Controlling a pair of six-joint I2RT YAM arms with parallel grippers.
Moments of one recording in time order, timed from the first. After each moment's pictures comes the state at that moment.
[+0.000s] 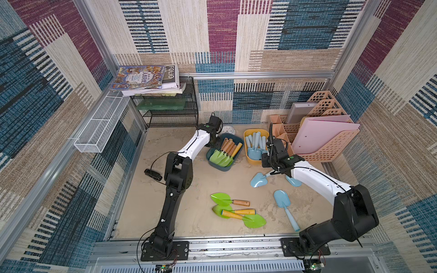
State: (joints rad) left arm -0.39 2.42 2.25 -0.95 -0.12 -0.13; right arm 0.43 1.49 1.03 -0.39 0.28 0.27
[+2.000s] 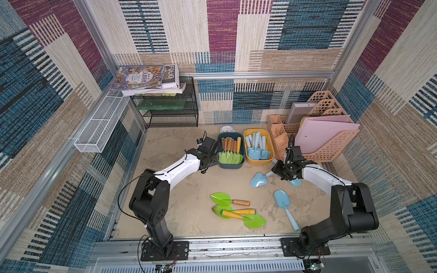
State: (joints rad) left arm -0.50 1.74 1.28 -0.57 -0.22 -0.73; right arm 0.14 1.54 0.88 -0.40 -0.13 0.64
